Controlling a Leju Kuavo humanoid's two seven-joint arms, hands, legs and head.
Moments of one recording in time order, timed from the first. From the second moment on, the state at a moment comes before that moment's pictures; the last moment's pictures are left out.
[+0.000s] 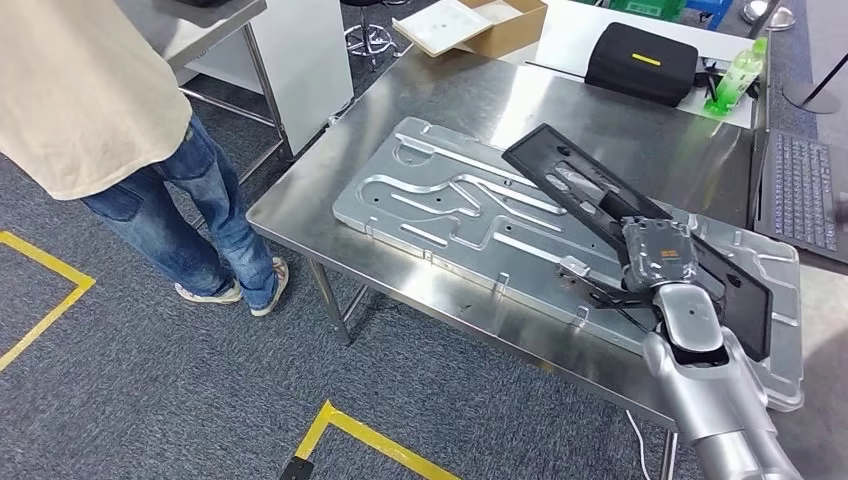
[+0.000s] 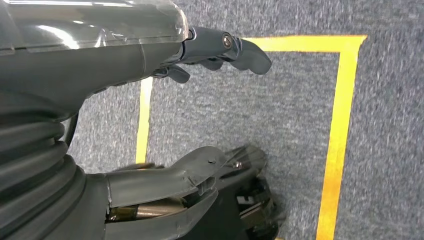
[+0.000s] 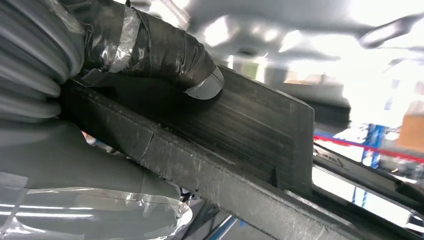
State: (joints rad) left arm -0.11 -0.22 0.52 -0.22 -0.87 0.22 -0.31; right arm -0.48 -0.27 0.17 -1.21 1.36 -0.23 0.14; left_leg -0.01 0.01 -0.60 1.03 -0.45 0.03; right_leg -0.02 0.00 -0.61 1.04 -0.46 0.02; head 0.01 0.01
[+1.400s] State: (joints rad) left arm -0.11 -0.23 0.51 -0.22 -0.89 0.19 -0.37; right arm -0.59 -0.17 0.32 -1.12 1.36 -0.17 0.17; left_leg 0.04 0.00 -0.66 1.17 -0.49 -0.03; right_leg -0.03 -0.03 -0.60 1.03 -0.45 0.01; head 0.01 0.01
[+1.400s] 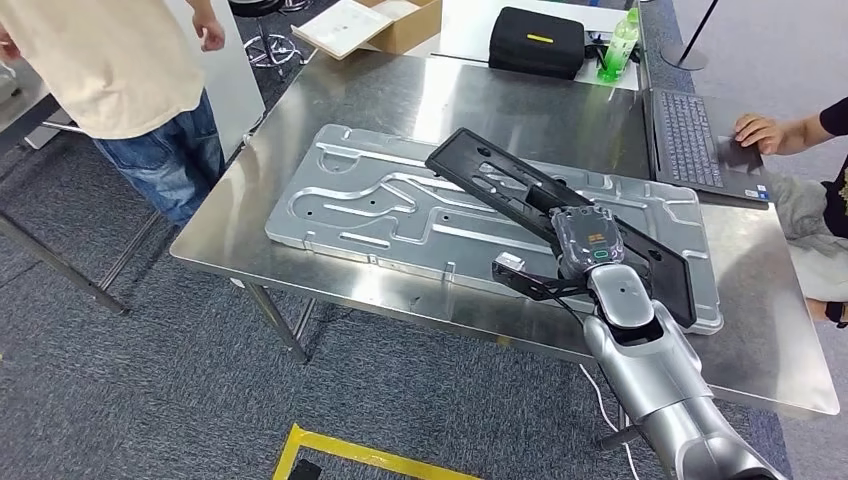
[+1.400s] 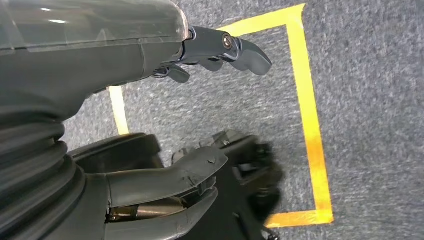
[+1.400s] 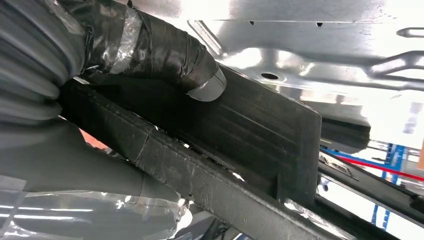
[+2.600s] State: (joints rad) left arm -0.12 -0.22 0.50 -0.22 -0.92 0.18 -0.48; right arm -0.77 -0.33 0.32 -0.75 1.49 -0.21 0.10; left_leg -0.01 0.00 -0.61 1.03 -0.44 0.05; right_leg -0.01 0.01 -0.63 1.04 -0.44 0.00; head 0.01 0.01
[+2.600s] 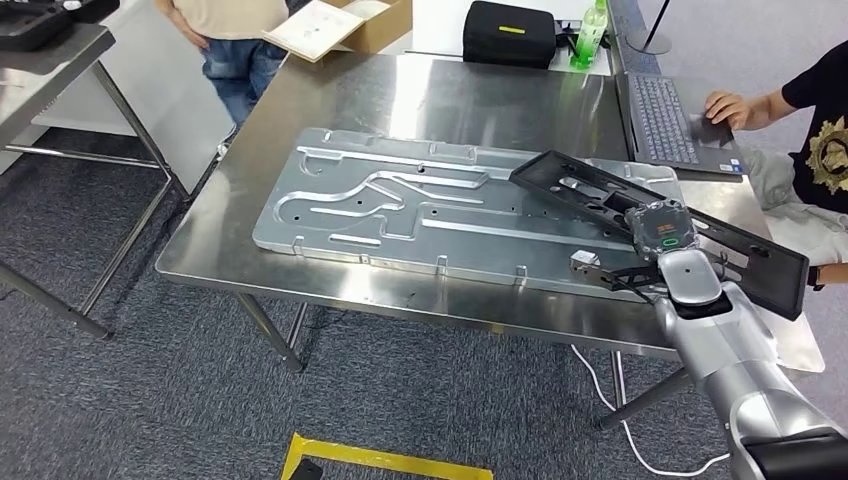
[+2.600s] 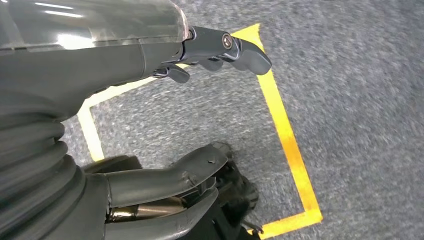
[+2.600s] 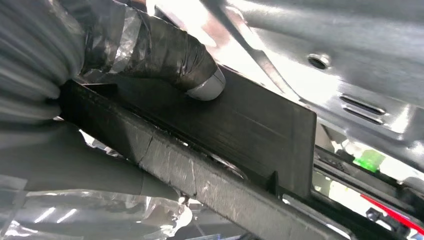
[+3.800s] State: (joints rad) left arm -0.12 -0.22 0.49 -0.22 -0.94 0.18 -0.46; right arm -0.78 -0.31 0.38 -0.75 1.51 -0.27 0.06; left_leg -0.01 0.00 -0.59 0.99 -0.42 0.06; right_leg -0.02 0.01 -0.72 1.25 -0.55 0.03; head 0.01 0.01
